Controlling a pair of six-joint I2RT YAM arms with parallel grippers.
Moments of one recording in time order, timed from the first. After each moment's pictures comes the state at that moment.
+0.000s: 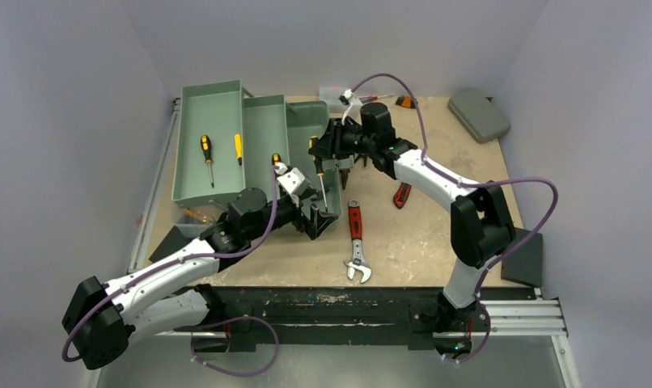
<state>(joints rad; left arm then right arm) -0.80 0.99 0.61 0.25 0.18 -0.15 0.51 1.75 1.36 0.03 -0.49 0.51</state>
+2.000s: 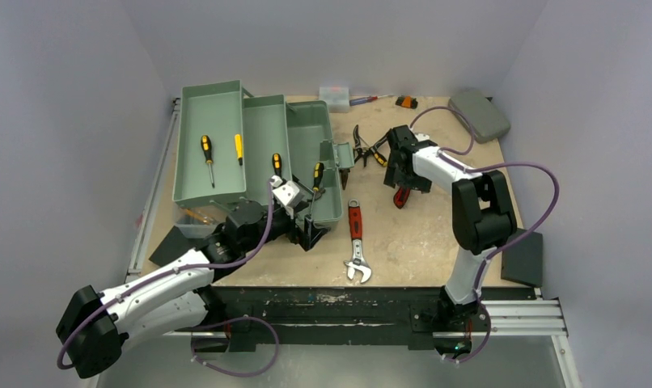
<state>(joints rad) -0.81 0.91 0.49 0.22 0.14 -0.18 0.31 1.86 1.30 -0.67 0.43 0.55</state>
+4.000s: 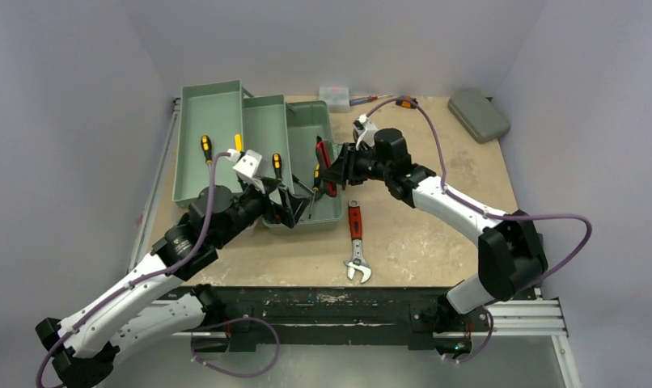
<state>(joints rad) -0.81 0.77 0.83 -0.21 -0.08 -0.33 0.54 1.49 1.05 0.02 -0.43 0.56</state>
